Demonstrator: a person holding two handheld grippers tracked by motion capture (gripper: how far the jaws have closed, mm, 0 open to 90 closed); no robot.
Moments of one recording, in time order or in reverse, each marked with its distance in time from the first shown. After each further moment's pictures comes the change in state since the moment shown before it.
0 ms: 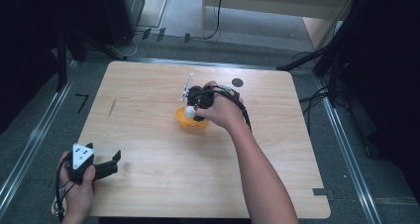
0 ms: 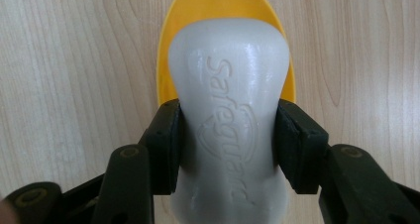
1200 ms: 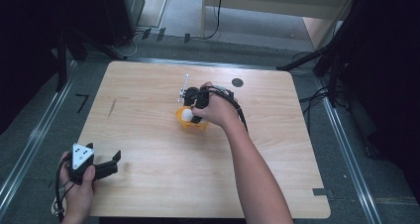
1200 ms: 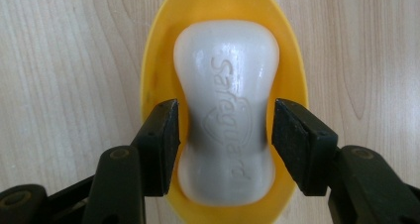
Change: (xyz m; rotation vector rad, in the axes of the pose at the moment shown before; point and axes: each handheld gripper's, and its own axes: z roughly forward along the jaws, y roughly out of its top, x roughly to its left) left arm 0.000 0.000 0.000 -0.002 -0.004 -0.001; right arm -0.007 0.005 0.019 0.027 0.057 0.019
